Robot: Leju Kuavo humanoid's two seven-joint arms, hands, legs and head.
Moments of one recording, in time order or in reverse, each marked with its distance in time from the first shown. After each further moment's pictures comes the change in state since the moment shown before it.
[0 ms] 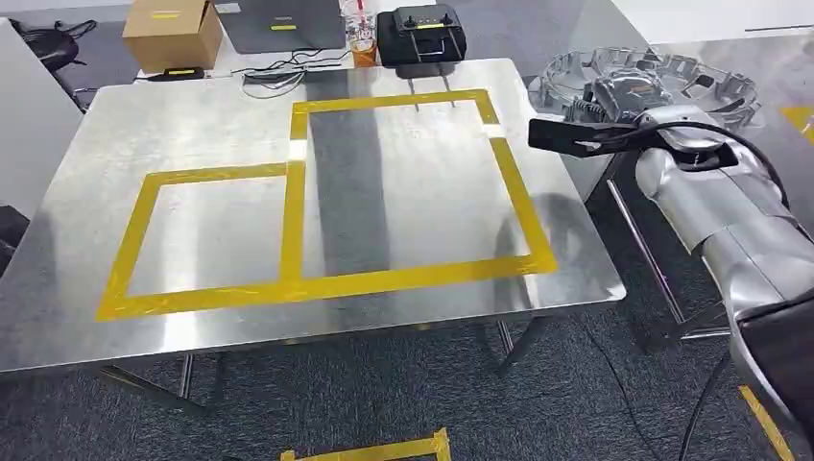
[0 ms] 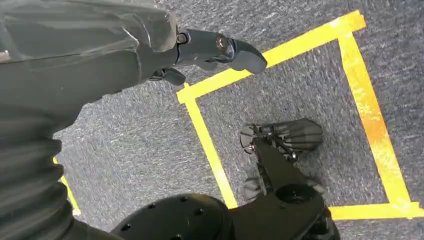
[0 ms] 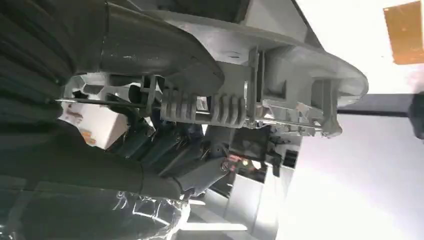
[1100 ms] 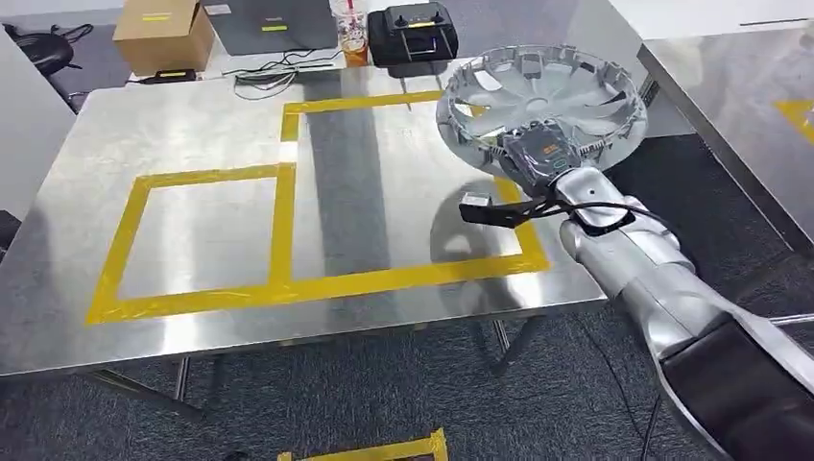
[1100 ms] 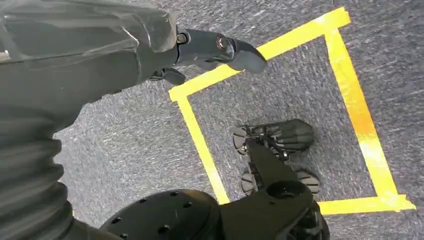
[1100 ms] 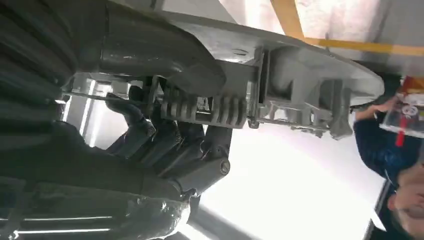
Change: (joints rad) left arm -0.024 -0.002 -0.058 -0.005 0.050 0.024 -0.007; right arm 0.176 0.138 0.059 0.066 0.180 -0.470 -0.111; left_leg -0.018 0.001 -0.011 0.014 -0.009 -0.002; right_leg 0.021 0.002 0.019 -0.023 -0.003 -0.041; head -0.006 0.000
